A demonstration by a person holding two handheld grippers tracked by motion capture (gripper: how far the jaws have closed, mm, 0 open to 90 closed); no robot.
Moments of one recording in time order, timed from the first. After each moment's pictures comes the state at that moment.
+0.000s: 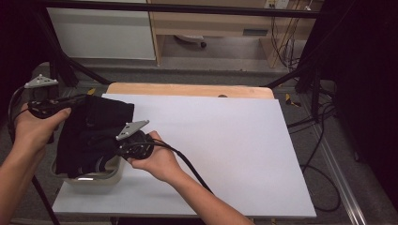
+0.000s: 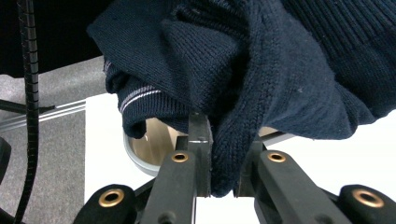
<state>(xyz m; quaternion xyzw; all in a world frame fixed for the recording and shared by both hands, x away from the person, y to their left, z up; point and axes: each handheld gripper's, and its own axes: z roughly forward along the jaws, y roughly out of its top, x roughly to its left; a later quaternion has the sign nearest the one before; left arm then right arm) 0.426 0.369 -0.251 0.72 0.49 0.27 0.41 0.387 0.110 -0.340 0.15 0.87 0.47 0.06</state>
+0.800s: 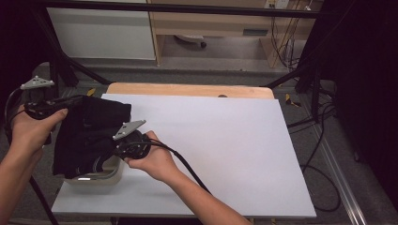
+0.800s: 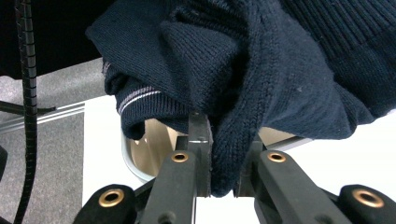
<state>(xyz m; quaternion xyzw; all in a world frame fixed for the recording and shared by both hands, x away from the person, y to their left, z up) 0.425 0.378 -0.255 0.71 0.50 0.27 0.41 0.389 0.119 -0.343 0.15 0.87 0.47 0.05</state>
